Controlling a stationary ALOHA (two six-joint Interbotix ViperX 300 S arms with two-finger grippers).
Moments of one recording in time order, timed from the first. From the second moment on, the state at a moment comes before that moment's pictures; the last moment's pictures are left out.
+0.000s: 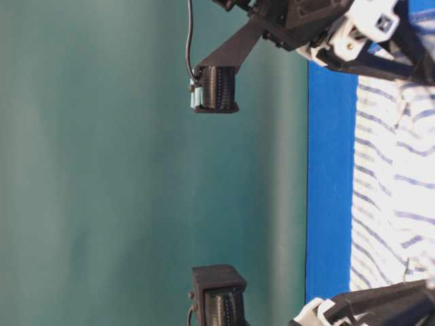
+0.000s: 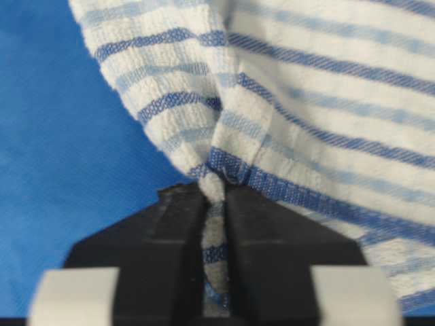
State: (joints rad) left arm -0.02 0.09 0.88 -0.02 -0.18 0.01; right arm -0.04 0.11 0.74 -0.38 0.13 0.54
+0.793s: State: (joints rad) left arm 0.02 -0.46 0.66 -0.02 0.35 0.01; right arm -0.03 -0.35 0.52 -0.39 0.57 0.48
